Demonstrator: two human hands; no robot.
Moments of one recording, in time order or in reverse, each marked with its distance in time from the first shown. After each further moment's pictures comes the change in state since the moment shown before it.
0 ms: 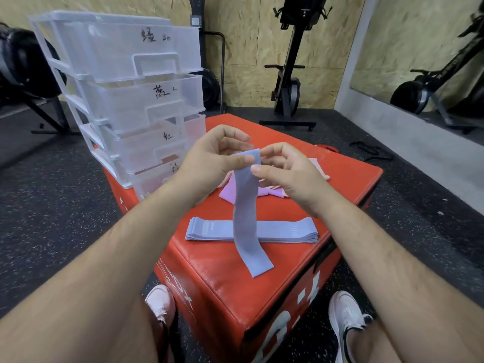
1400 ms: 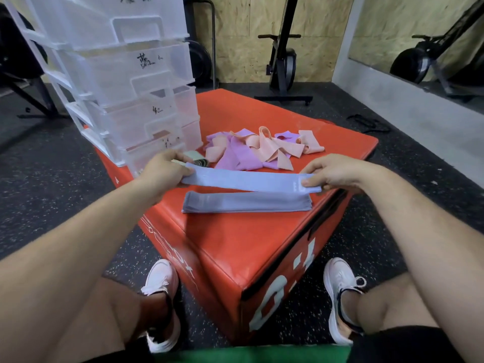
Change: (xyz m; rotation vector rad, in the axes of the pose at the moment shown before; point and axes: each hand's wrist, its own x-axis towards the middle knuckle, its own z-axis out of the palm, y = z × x) left_hand -0.011 -0.095 -0.065 0.272 0.284 -0.466; right_hand -0.013 0.063 -0.108 -0.555 -0.177 0.540
